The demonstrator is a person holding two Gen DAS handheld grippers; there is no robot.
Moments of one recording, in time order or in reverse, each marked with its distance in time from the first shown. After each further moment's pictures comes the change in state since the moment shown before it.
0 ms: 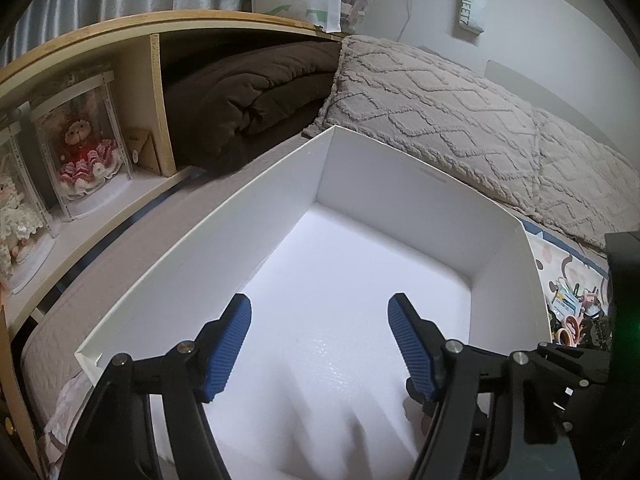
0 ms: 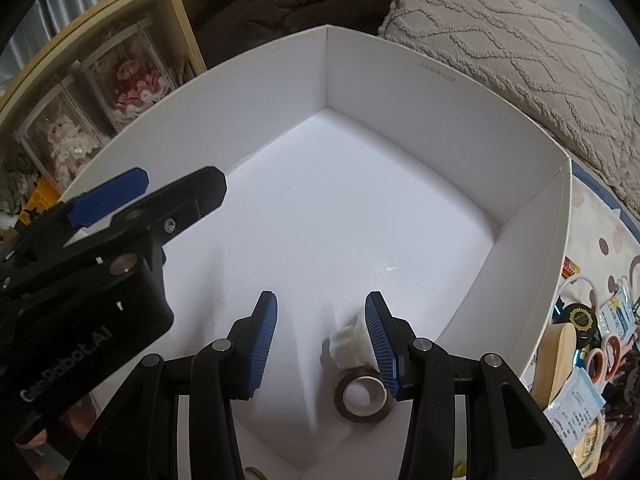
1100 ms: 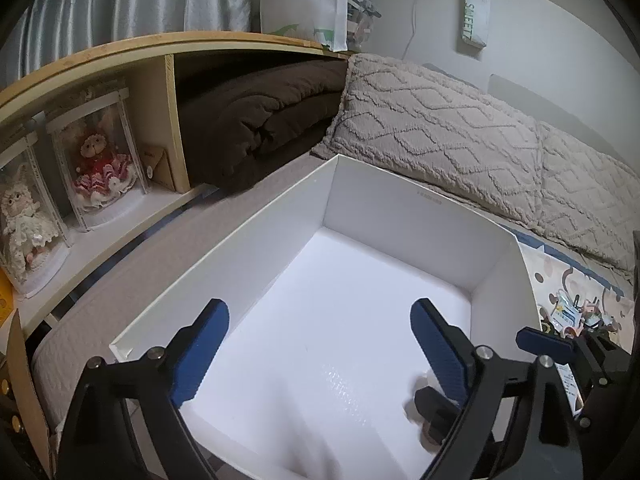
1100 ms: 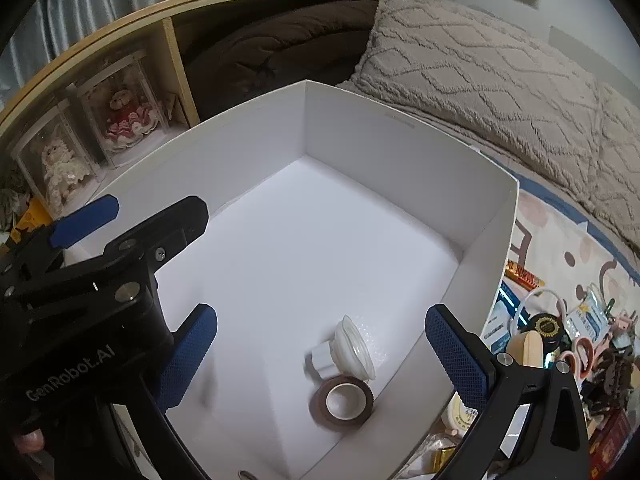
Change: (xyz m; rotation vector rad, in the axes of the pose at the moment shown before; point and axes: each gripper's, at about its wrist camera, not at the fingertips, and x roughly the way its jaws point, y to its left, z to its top) left arm -0.023 -0.001 0.004 -0.005 -0.064 0.032; right arm -0.034 0.007 0.002 0.009 -0.128 -0.094
